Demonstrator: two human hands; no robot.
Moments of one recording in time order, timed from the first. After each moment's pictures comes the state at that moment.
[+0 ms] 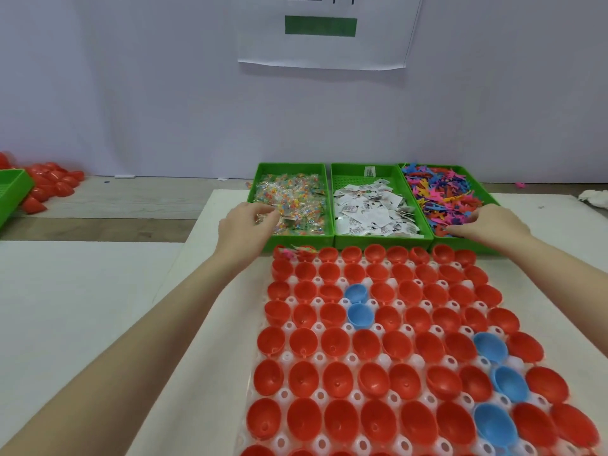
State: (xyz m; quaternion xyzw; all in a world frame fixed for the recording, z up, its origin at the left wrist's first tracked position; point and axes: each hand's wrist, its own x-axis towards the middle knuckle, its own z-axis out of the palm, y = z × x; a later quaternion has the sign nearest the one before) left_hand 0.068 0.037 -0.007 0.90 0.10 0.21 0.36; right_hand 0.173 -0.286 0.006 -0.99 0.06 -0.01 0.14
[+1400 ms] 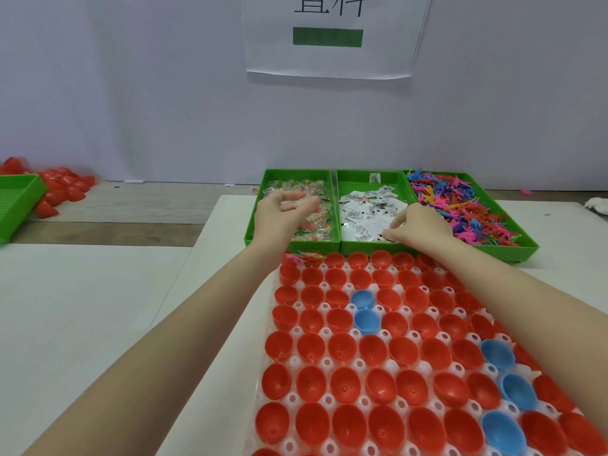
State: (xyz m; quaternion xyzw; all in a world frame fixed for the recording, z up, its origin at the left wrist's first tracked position) left_hand 0.074 0.001 0.017 0.72 0.11 0.17 0.66; right_hand 0.159 -0.193 0.006 -0.98 -0.06 -0.01 0.18
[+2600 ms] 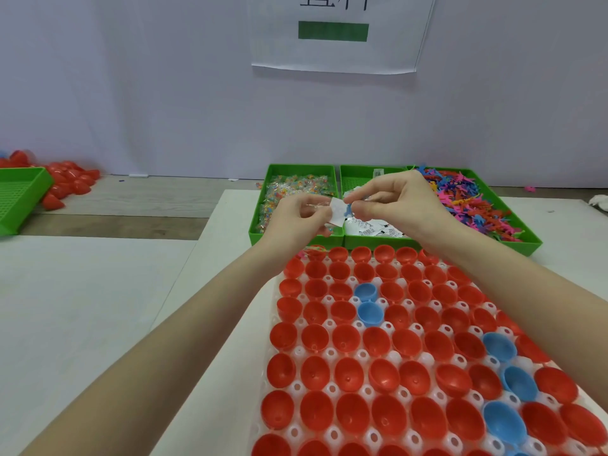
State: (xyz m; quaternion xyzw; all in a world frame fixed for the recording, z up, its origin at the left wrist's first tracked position) left_hand 0.048 -0.012 0.028 0.80 0.03 0.10 0.60; right_hand 0.091 -0.167 0.057 -0.80 -0.30 0.00 0.51
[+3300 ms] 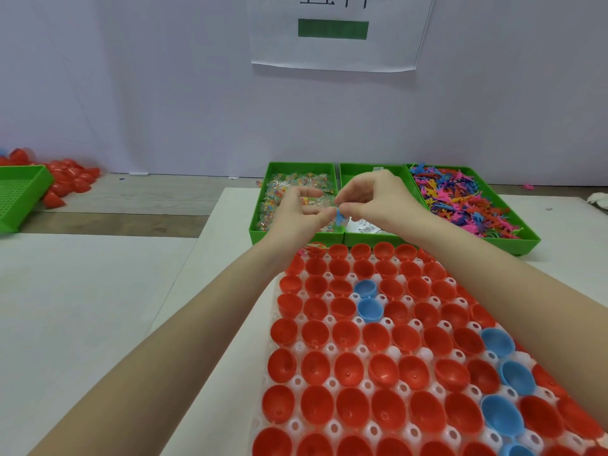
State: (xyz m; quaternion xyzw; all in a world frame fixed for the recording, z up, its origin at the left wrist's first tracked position) left_hand 0.057 -0.012 0.020 0.76 0.07 0.10 0.64; right_hand 0.103 -0.144 0.052 -0.88 -0.27 0.00 0.39
